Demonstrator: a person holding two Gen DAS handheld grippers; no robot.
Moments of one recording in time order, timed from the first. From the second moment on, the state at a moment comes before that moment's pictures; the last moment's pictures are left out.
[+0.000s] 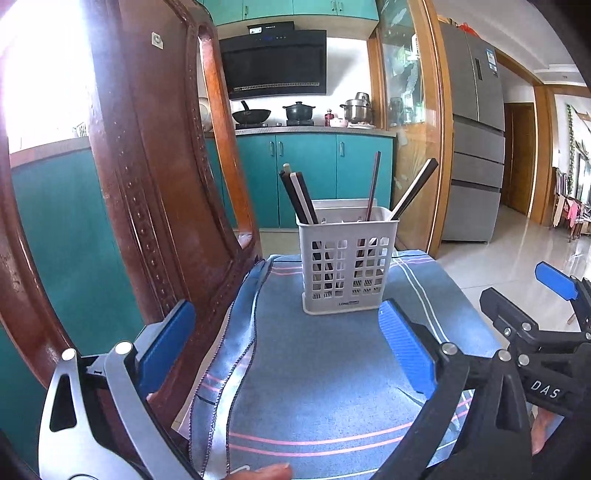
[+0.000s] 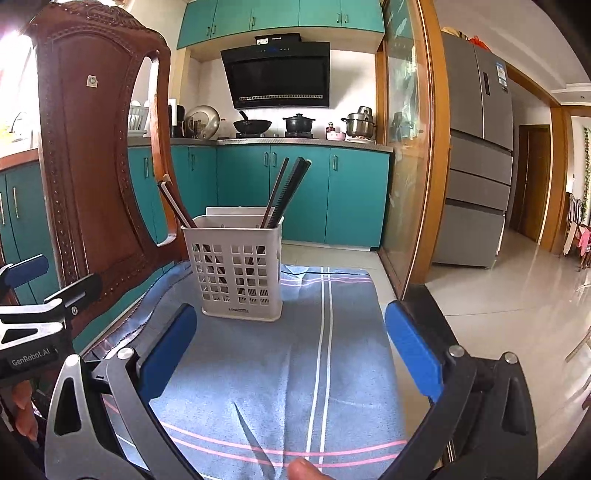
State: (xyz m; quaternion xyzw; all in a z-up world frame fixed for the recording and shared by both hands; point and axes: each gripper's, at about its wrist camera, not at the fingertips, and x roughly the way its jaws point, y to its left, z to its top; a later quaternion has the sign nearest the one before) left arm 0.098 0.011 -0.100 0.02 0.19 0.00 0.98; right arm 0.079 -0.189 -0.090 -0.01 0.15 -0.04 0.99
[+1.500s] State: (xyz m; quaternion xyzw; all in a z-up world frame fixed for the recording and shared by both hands) left arm 0.096 0.005 -0.103 0.01 0.19 0.01 0.98; right arm 0.078 -0.186 -0.095 -0.02 0.16 -0.04 0.99
